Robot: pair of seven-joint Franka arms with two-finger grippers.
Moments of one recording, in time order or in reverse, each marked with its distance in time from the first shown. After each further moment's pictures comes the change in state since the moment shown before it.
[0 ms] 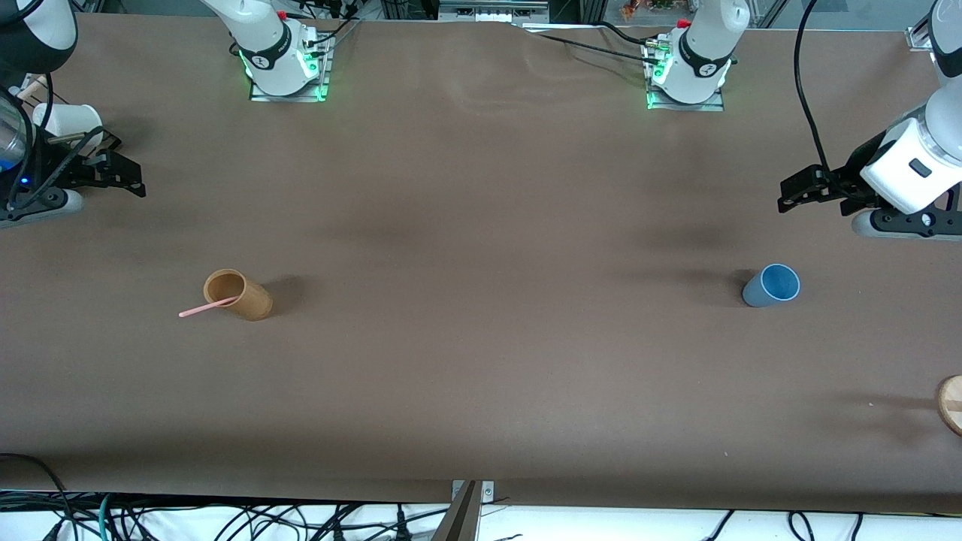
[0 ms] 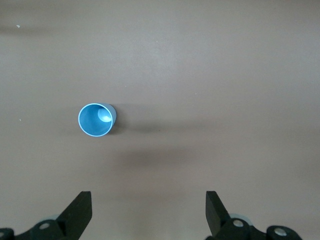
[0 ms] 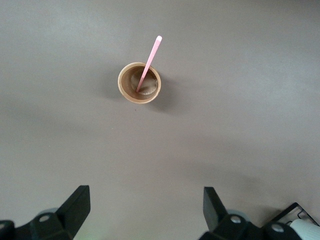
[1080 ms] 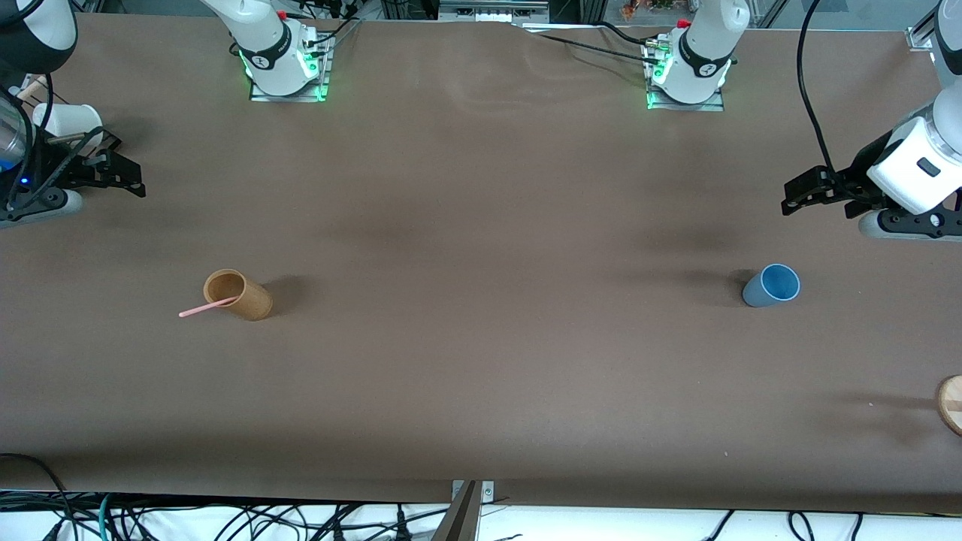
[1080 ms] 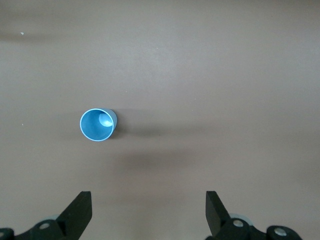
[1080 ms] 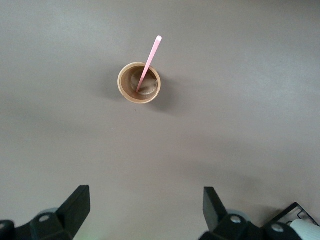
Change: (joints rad) left arm 0.001 0.010 0.001 0.027 0.000 0.001 0.000; right arm 0.000 0.000 0.000 0.000 0.000 0.001 0.000
